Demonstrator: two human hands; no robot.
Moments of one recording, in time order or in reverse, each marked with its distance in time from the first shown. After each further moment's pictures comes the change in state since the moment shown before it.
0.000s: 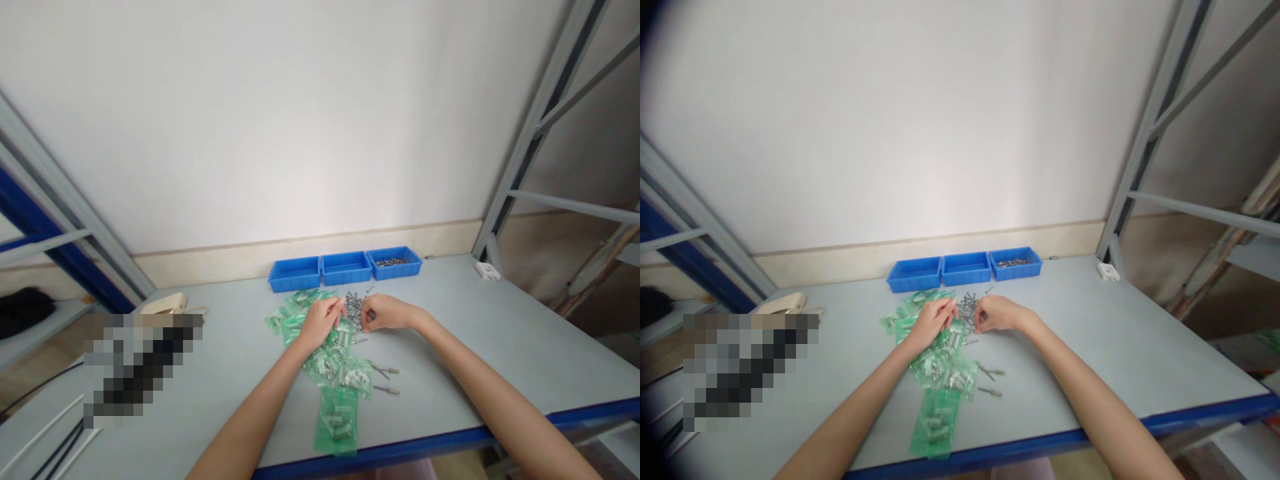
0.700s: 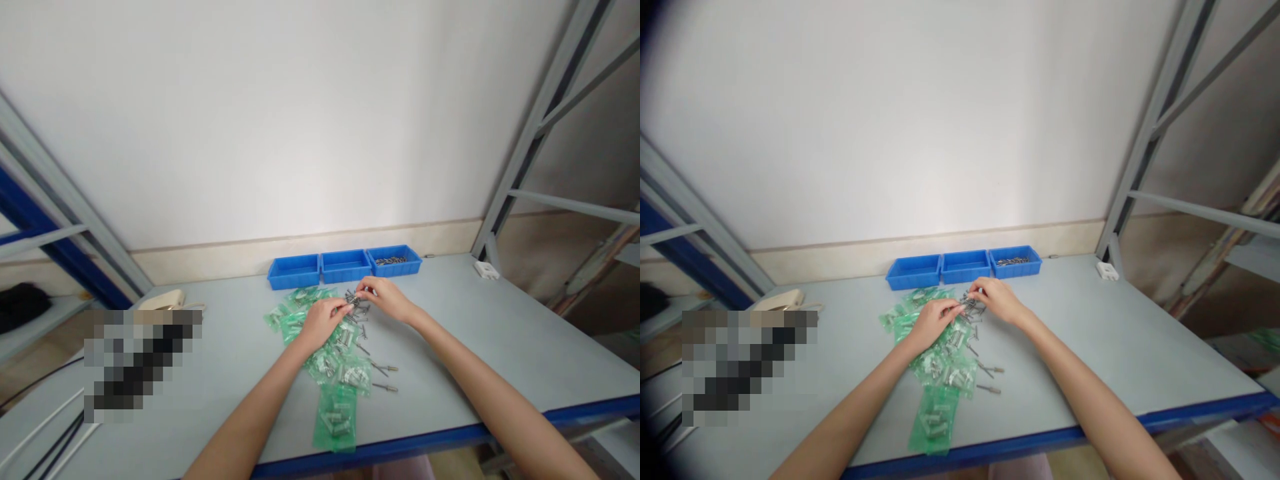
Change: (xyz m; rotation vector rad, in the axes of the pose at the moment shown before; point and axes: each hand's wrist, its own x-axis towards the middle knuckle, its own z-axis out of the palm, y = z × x) left_hand -0.001 0.008 0.000 0.215 -0.018 0.117; right_hand 0.005 -0.002 -0.002 0.061 0.493 0.045
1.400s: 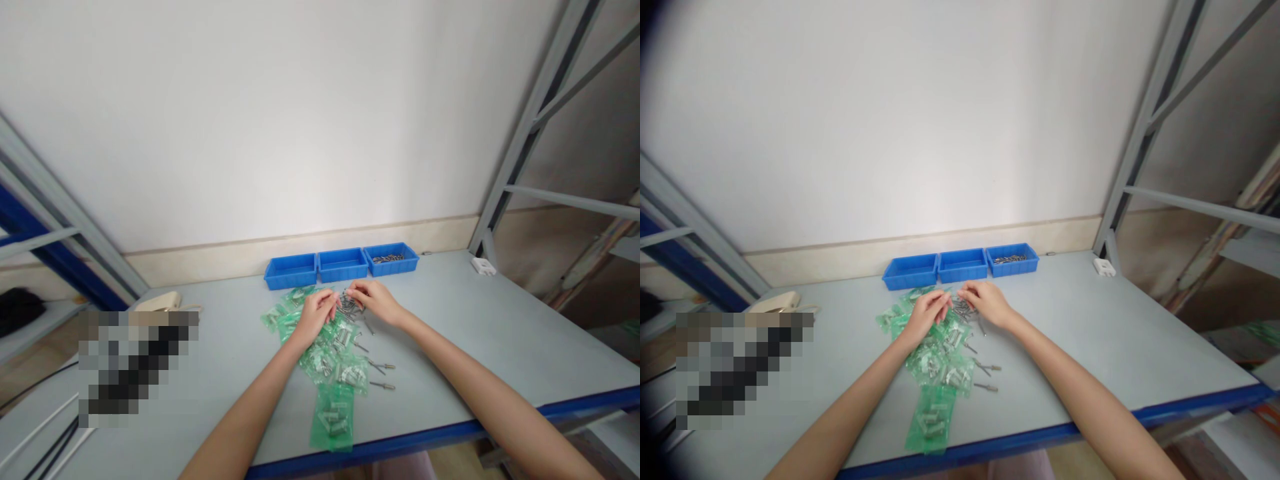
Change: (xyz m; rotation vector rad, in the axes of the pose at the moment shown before) left_hand 0.005 -0.010 0.003 -0.537 0.074 -0.156; right_hand -0.001 -0.013 0.014 0.216 0.012 0.088
